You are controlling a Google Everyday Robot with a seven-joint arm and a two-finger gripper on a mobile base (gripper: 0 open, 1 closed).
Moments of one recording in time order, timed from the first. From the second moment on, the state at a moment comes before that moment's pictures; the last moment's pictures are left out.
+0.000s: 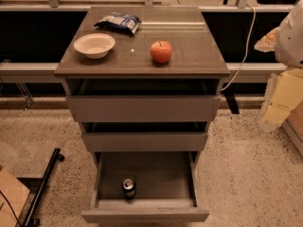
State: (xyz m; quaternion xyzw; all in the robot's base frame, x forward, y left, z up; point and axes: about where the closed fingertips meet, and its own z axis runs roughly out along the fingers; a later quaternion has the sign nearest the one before) arm 0.438 -0.217 0.976 -0.60 0.78 -0.03 0.16
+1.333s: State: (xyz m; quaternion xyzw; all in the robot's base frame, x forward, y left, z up) arm 0.476 -0.214 0.919 -0.58 0.77 -0.05 0.25
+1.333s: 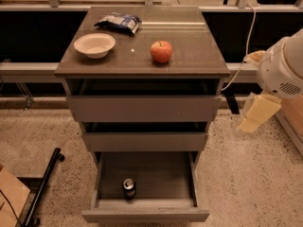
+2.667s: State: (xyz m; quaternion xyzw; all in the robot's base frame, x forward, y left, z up) arm 0.513 -0.163 0.835 -0.50 0.78 0.09 0.36
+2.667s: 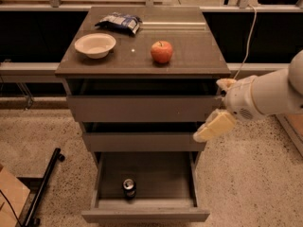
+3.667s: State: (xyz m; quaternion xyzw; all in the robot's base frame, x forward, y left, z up) arm 0.530 -0.122 0.755 -0.49 0.77 0.19 0.37
